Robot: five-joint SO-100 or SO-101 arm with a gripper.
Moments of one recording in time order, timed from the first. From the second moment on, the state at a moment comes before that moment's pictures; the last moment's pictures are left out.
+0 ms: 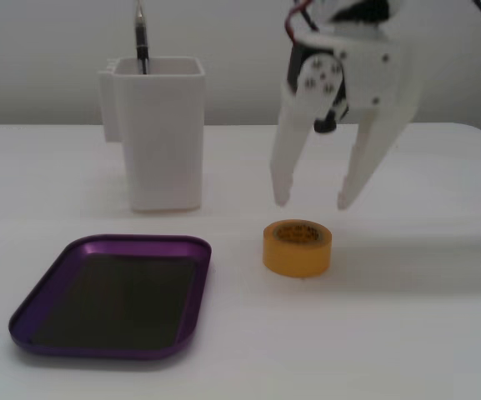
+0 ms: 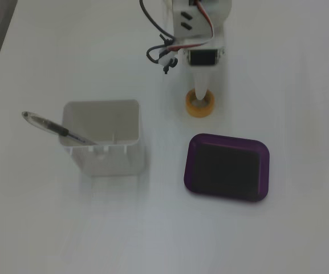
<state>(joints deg) -1.2 101.3 102.3 69.0 -4.9</state>
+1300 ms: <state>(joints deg) 2.0 192.6 175.4 65.0 -1.9</state>
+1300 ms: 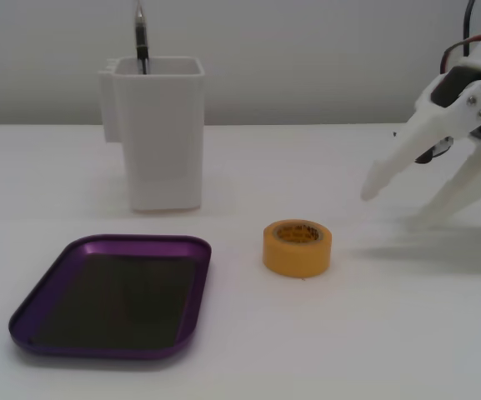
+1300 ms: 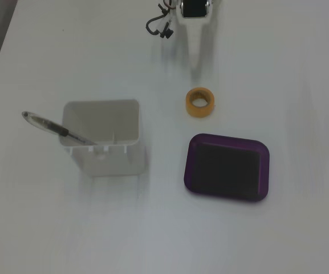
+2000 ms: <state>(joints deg) 2.0 192.6 175.8 64.9 -0.4</state>
